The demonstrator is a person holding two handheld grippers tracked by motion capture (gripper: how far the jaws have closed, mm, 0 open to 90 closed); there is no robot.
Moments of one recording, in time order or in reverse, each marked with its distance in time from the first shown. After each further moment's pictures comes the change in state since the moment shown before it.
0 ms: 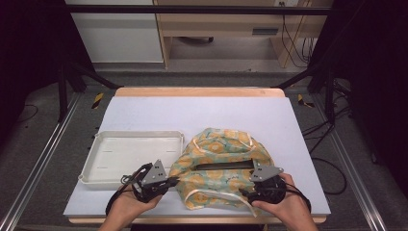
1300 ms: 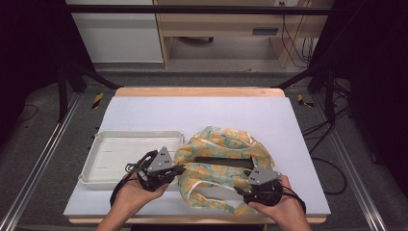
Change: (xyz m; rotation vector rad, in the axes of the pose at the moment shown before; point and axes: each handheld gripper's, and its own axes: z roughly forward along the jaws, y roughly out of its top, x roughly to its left) left arm 0.002 0.047 -0.010 -0.030 0.036 0.014; right arm 0.009 0.004 0.003 -0.086 -0.031 -0.019
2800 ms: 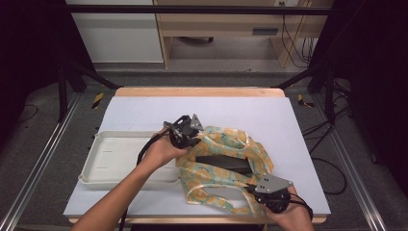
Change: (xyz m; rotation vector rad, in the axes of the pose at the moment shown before) left arm 0.079 0.070 0.103 0.259 0.076 0.109; right arm 0.004 -0.028 -0.013 -0.038 0.043 -0.002
